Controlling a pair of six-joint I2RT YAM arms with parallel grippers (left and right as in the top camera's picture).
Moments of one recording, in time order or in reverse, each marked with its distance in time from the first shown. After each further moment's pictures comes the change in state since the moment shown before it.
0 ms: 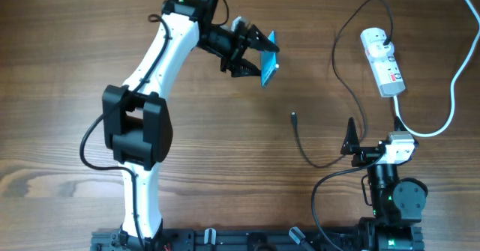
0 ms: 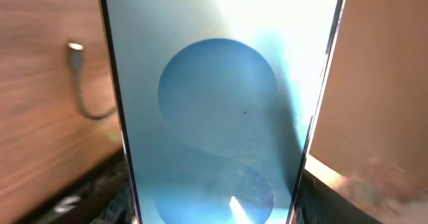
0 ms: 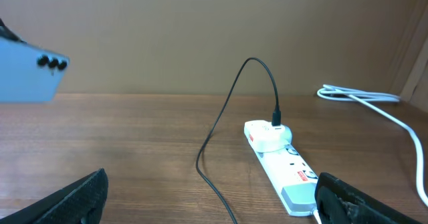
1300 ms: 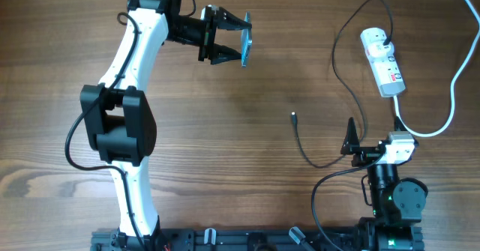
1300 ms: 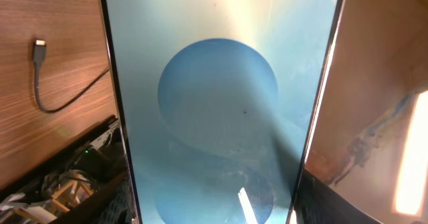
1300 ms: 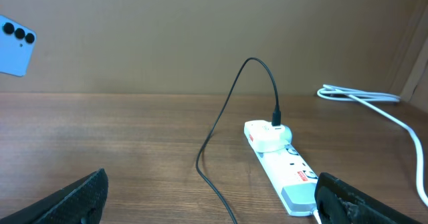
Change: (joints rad) left arm 0.145 0.000 0.000 0.005 0.154 -0.053; right arm 0.000 0.000 0.000 0.000 0.000 0.000
